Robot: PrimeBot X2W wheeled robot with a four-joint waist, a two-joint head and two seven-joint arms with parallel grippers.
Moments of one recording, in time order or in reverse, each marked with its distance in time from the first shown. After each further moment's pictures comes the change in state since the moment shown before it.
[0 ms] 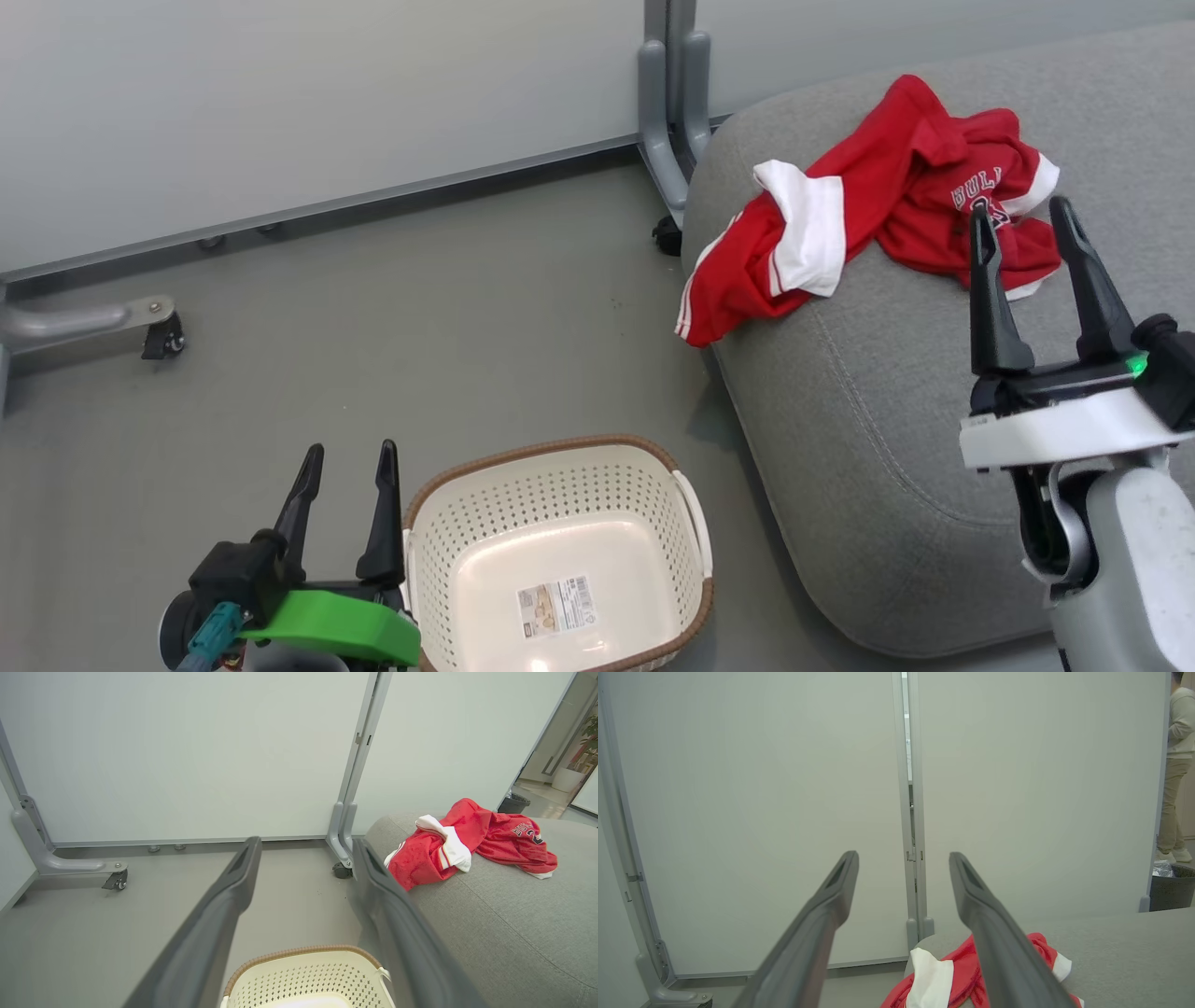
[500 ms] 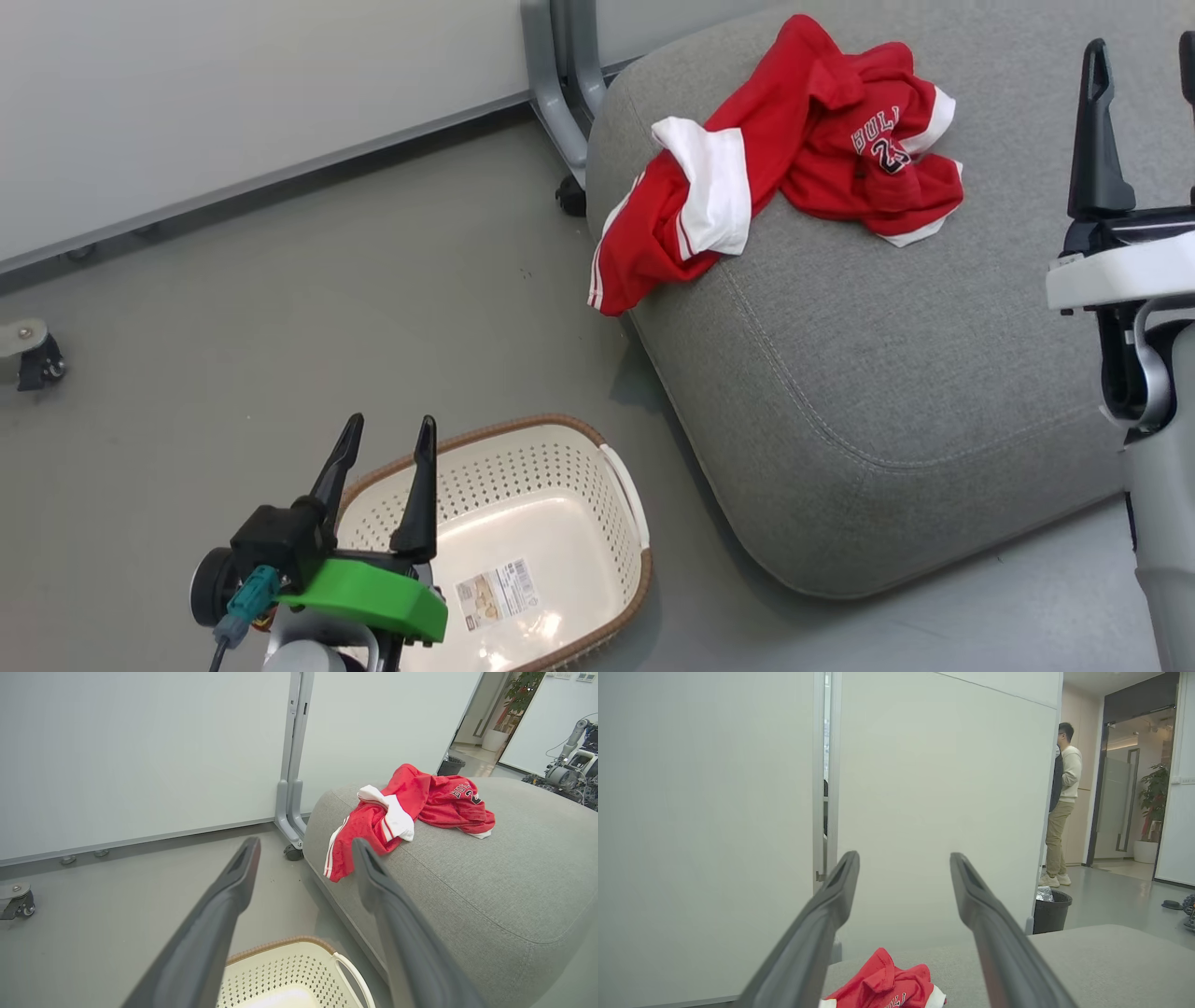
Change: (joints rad) left arm -0.069 0.001 -0.060 0.050 0.032 -0.015 0.000; right arm -0.275 -0.072 -0.088 0.192 -0.068 0.000 0.000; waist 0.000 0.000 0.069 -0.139
